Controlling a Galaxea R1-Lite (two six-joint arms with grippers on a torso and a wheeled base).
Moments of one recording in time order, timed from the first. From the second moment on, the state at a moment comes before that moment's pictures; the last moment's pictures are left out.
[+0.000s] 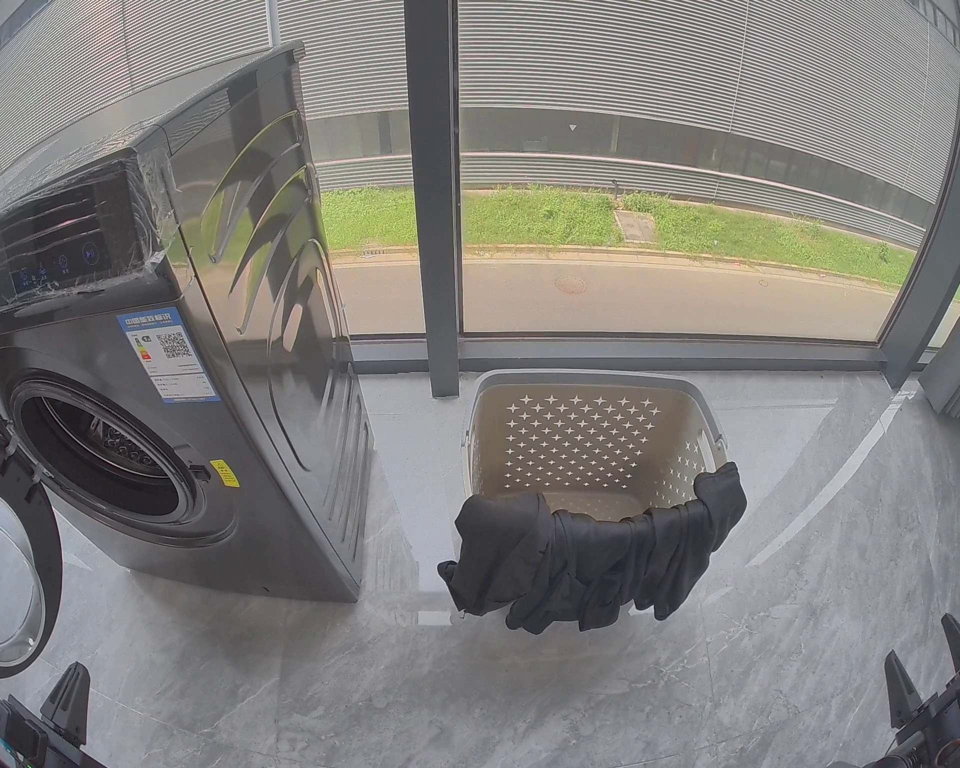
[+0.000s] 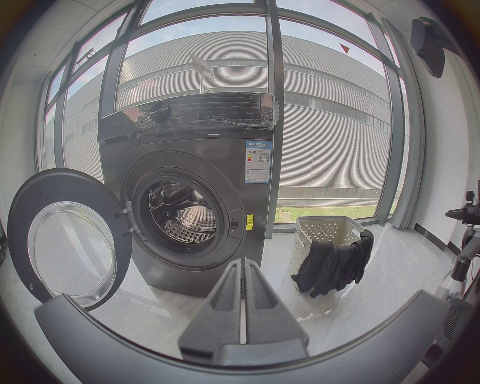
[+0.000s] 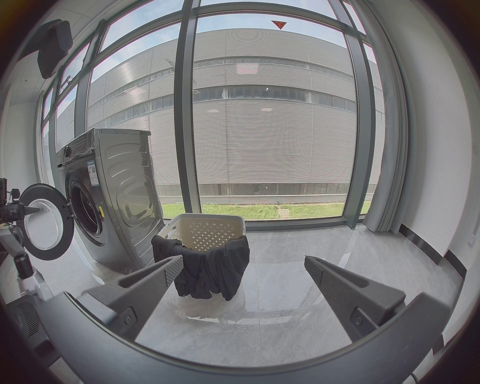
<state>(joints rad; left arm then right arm) 0.00 0.02 -0.02 0.00 0.00 -0.02 0.00 0.02 -0.02 0.01 0.01 0.00</state>
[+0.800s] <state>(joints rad) 0.00 0.02 -0.02 0.00 0.00 -0.02 0.00 0.02 -0.02 0.01 0.01 0.00</state>
